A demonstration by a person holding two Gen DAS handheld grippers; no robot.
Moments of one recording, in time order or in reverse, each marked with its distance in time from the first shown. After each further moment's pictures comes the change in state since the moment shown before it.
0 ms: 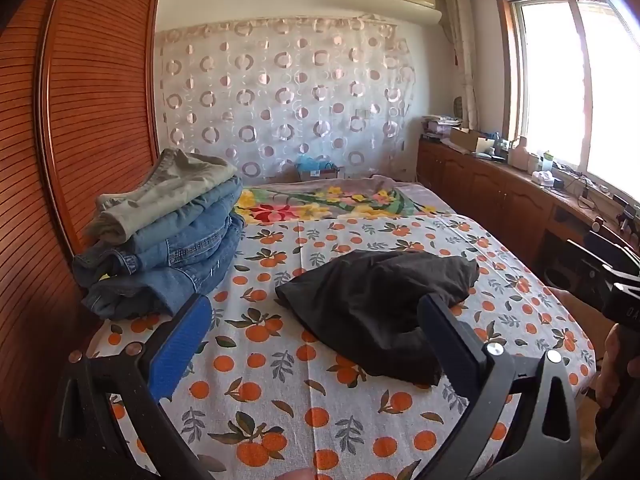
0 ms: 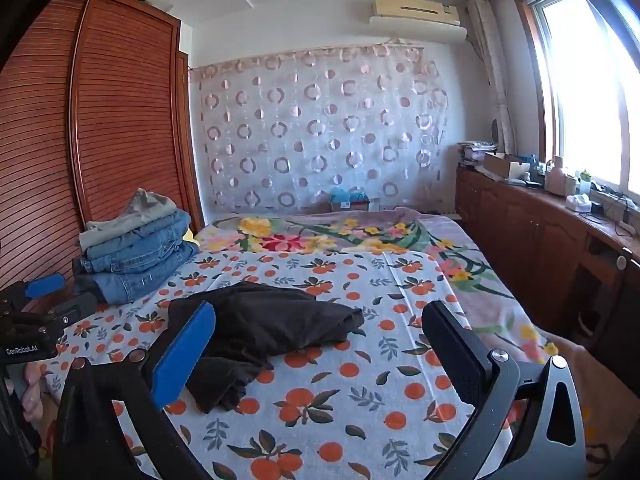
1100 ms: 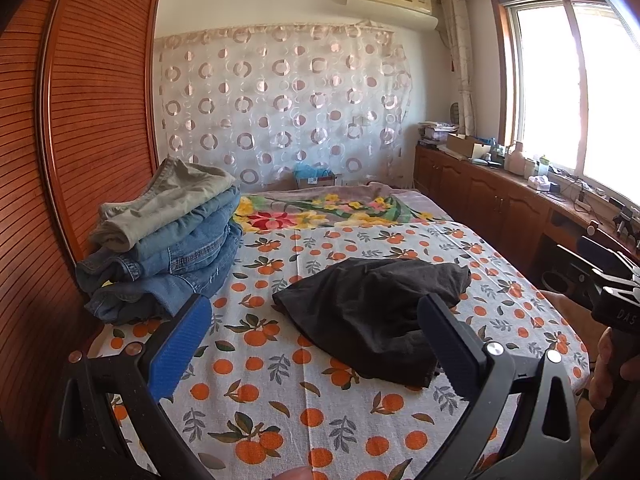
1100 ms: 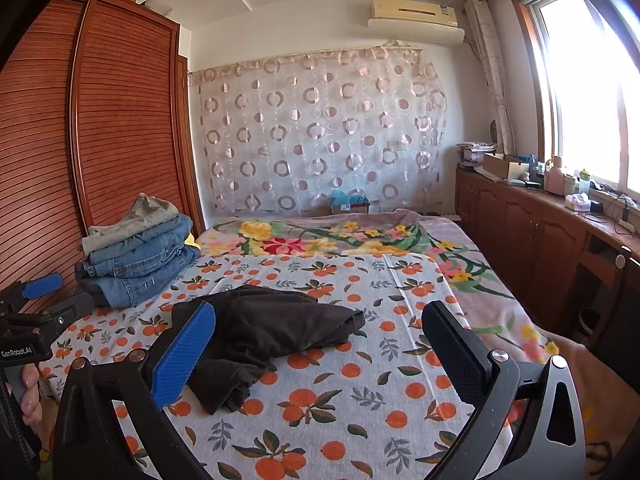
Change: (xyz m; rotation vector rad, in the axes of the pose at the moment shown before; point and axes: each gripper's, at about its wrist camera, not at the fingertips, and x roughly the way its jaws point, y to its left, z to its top) left arm -0.011 -0.004 0.004 0.004 -0.019 -0.002; right arm -0.004 0.002 0.001 0.014 -0.011 0.005
